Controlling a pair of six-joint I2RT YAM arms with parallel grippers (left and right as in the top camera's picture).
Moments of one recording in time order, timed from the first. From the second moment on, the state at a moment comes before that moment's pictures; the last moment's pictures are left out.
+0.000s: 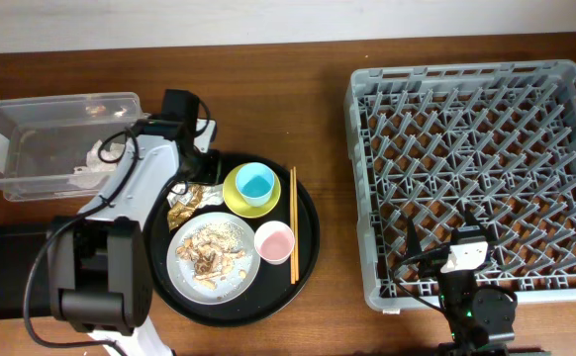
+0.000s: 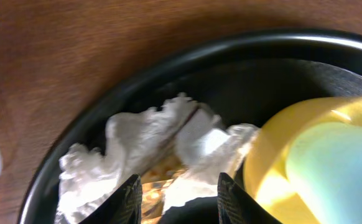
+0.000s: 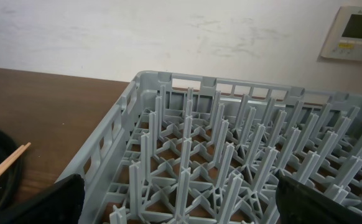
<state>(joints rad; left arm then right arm) -0.14 1.90 1.38 -0.82 0.05 0.03 0.06 0.01 0.01 -0.08 -0.01 -0.08</state>
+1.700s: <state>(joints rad) 0.37 1.68 1.44 -0.40 0.16 -0.52 0.06 0.01 0.01 -0.08 -0.01 -0.08</state>
